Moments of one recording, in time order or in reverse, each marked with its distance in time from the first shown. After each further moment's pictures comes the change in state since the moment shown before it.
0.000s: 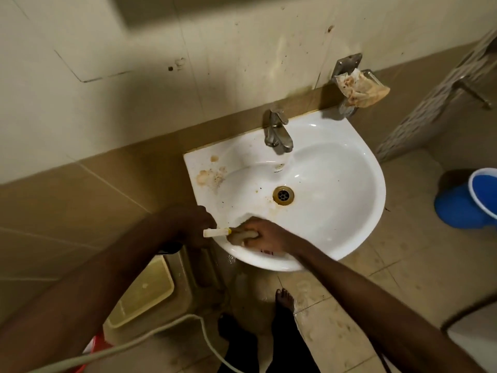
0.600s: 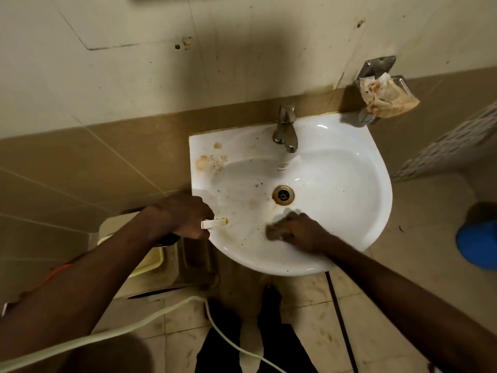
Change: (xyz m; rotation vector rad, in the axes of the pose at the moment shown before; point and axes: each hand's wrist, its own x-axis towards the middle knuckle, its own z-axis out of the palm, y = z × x) left_hand 0.003 0.036 -0.004 -0.170 0.062 -0.173; right_hand -0.026 0.112 -0.064 -0.673 -0.155 0.034
